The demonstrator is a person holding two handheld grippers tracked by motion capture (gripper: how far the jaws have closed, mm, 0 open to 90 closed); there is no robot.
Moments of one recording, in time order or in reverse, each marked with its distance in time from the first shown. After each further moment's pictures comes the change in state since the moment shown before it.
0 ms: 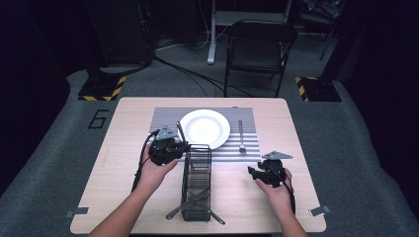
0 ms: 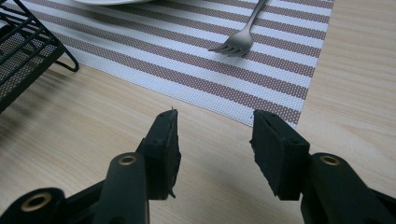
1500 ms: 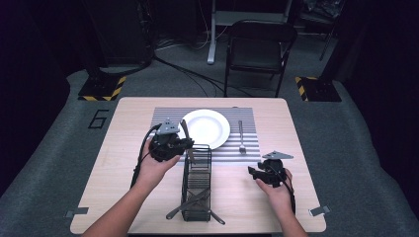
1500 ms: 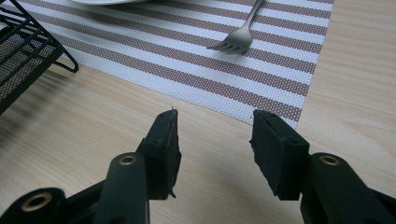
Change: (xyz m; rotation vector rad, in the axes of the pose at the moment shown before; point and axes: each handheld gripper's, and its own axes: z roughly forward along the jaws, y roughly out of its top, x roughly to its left) left arm -0.016 0.032 -0.021 0.019 -0.045 0.037; right arm -0.003 -0.001 0.001 0.004 0.010 0.012
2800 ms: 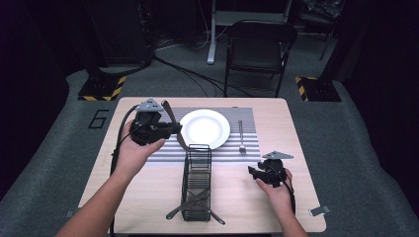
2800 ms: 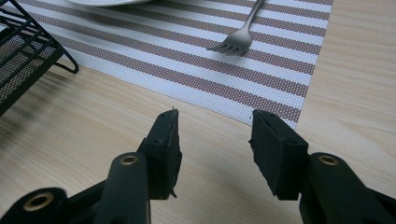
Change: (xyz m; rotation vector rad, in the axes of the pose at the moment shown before) left arm 0.012 0.049 -0.060 0.002 0.002 -0.026; right arm 0.000 0.001 -0.001 -0.002 -0.006 0.000
